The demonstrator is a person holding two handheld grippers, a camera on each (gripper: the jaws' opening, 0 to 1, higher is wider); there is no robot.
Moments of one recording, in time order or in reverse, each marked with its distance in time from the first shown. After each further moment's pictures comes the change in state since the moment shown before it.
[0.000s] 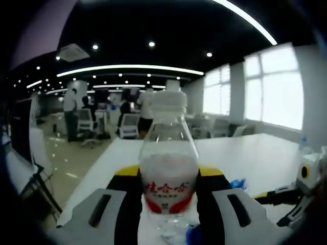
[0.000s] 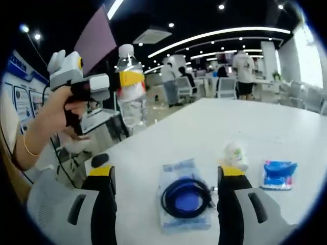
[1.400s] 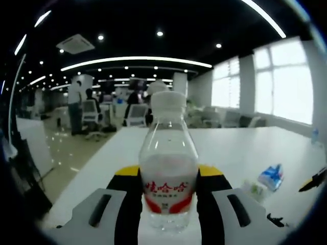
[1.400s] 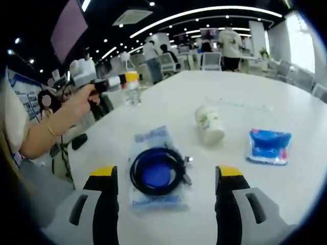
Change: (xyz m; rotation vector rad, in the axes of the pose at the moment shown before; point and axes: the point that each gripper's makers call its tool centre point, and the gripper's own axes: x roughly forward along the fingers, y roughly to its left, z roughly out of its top) left arm 0.109 0.080 -0.111 -0.011 0.039 0.050; right arm 0.010 -0.054 -0.071 0.062 0.213 -0.089
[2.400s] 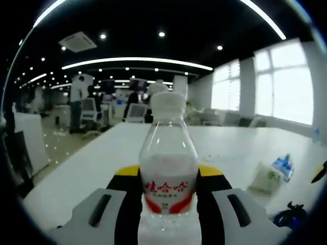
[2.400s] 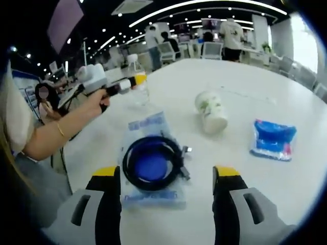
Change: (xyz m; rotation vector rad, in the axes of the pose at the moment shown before) left arm 0.029 0.002 -0.056 -0.026 -0.023 -0.015; right arm 0.016 -0.007 -0.017 -0.011 0.084 -0.009
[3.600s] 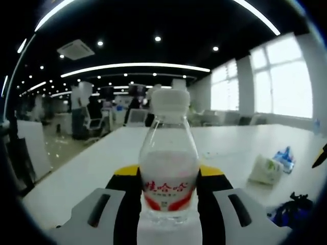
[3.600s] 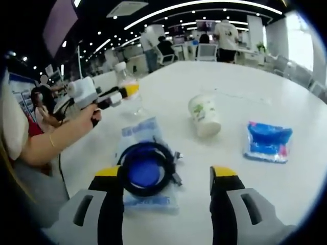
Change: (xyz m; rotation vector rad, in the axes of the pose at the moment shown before) left arm -0.015 -0.007 -0.005 0.047 -0.050 0.012; right arm 0.002 -0.012 0.009 0.028 -0.023 -0.037
